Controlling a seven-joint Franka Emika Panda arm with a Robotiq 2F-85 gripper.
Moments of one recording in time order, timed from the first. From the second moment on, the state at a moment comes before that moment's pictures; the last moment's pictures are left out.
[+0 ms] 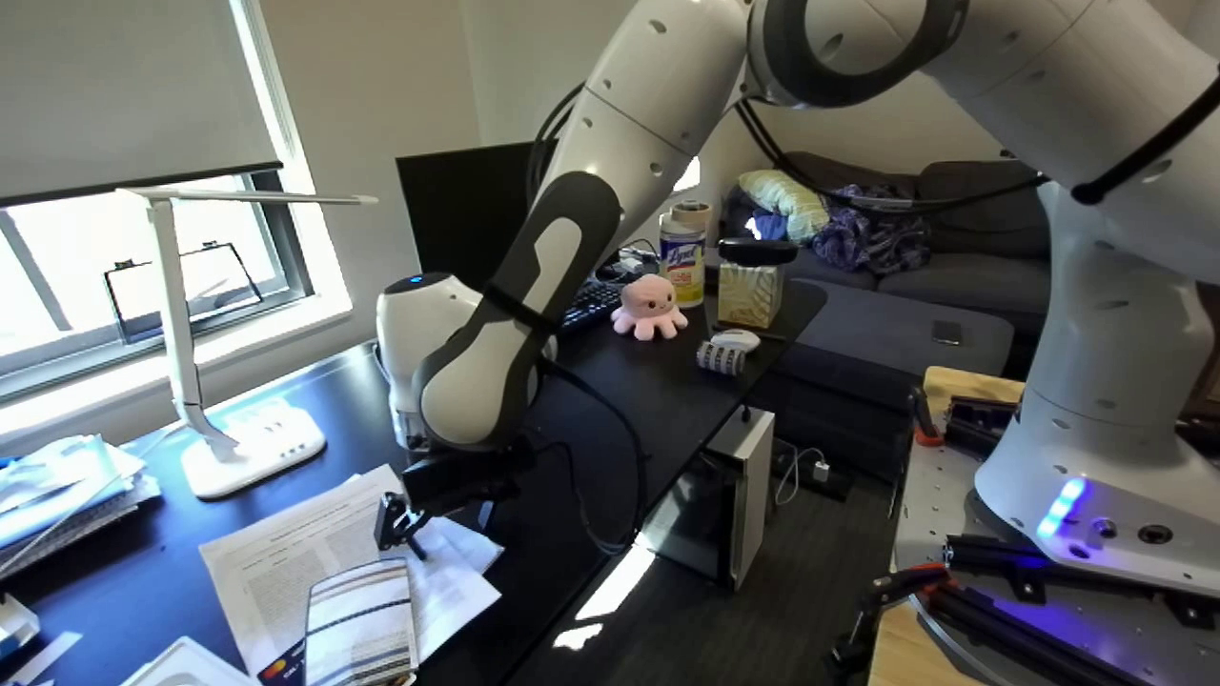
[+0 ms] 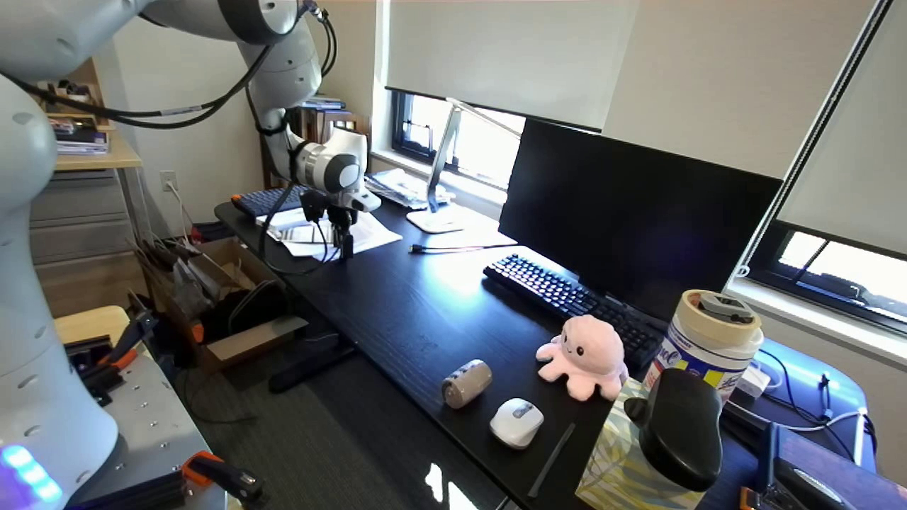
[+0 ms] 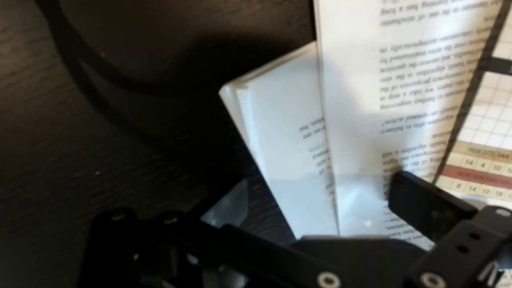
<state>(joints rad) 0.44 0.89 0.06 -1.65 0.07 2.58 0.85</state>
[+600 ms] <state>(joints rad) 0.48 0.85 -0.09 -1.64 -0.03 2.58 0.85</state>
